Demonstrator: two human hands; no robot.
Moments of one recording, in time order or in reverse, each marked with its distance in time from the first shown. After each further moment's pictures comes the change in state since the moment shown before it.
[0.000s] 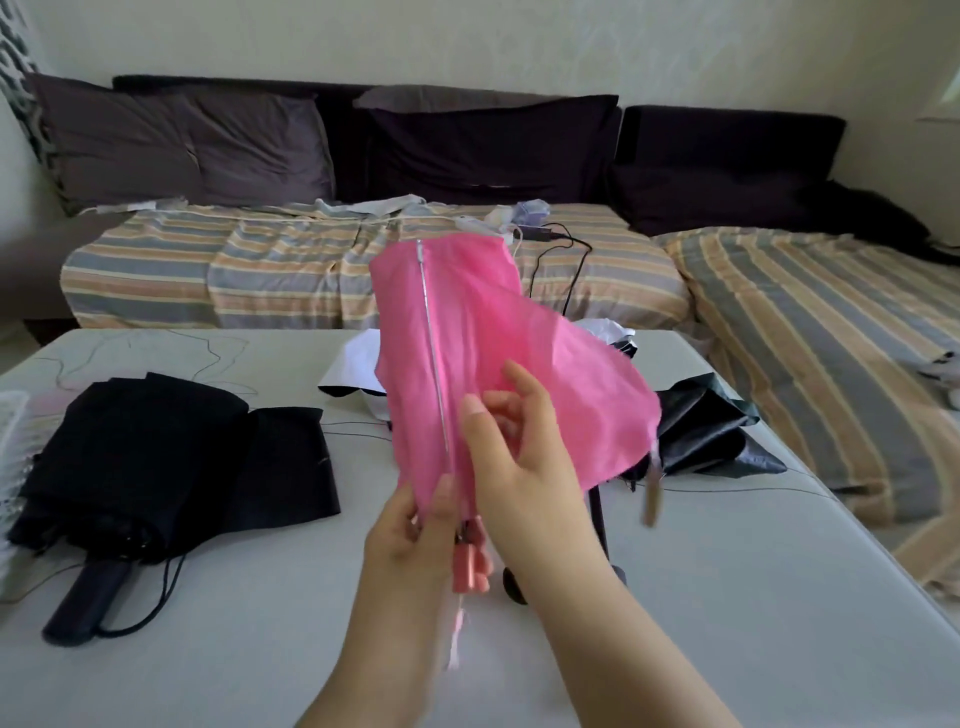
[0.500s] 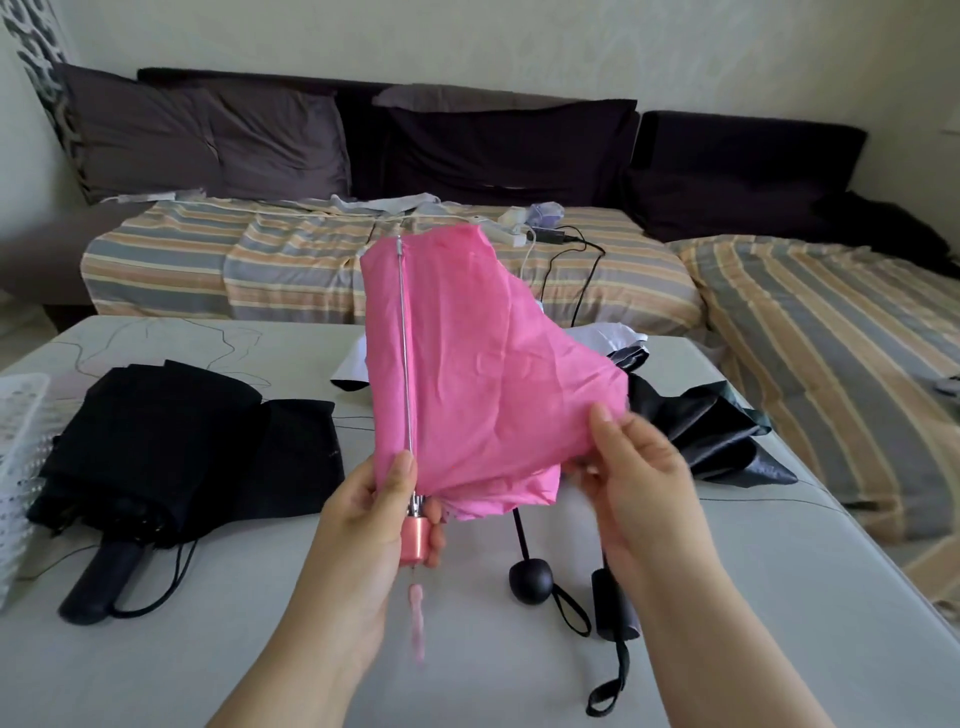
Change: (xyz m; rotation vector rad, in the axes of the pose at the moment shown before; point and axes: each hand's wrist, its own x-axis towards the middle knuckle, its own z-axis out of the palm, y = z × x) left_hand 0.018 0.010 -0.033 -0.004 0.101 -0.087; right_hand 0.021 0.027 -0.054 0.564 0.117 0.196
